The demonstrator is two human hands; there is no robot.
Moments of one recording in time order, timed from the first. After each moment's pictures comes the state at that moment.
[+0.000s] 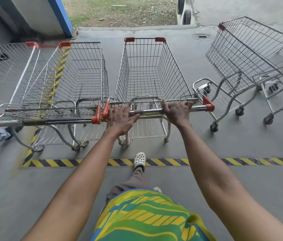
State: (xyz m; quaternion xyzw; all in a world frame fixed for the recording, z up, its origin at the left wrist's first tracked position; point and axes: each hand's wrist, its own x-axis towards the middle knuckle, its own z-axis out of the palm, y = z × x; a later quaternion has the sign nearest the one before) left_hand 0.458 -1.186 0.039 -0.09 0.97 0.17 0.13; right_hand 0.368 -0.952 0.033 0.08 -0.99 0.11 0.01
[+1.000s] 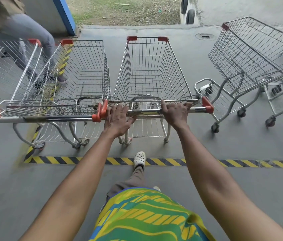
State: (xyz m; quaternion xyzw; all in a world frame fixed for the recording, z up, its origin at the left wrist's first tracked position) left_hand 0.464 -1.198 0.022 -0.09 0.98 0.16 0.11; right_hand 0.368 -0.963 0.022 0.06 -1.00 0.06 0.01
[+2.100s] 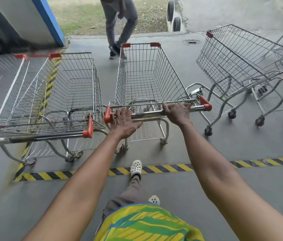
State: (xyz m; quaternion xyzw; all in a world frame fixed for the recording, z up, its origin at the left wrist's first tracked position) left_hand 0.412 -1.157 0.042 -0.07 0.96 0.17 0.22; right_hand 0.319 -0.925 0.044 0.08 -0.99 0.06 -0.05
